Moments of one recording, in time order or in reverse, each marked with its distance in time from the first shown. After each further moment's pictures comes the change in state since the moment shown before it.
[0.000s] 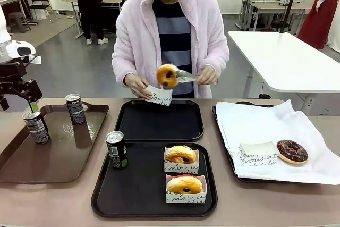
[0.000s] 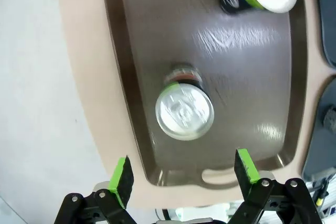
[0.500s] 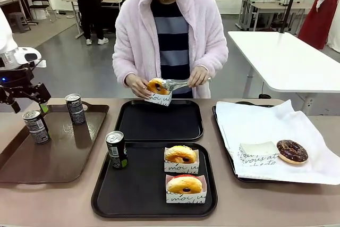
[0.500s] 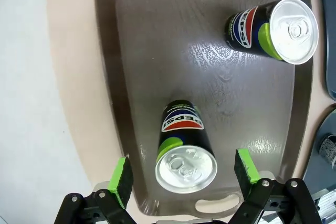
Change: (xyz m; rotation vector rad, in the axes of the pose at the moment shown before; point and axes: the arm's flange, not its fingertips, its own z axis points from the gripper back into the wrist) left arm 0.027 0.004 -0.034 -0.059 -0.030 0.029; right arm 0.000 0.000 0.000 0.000 0.000 0.000
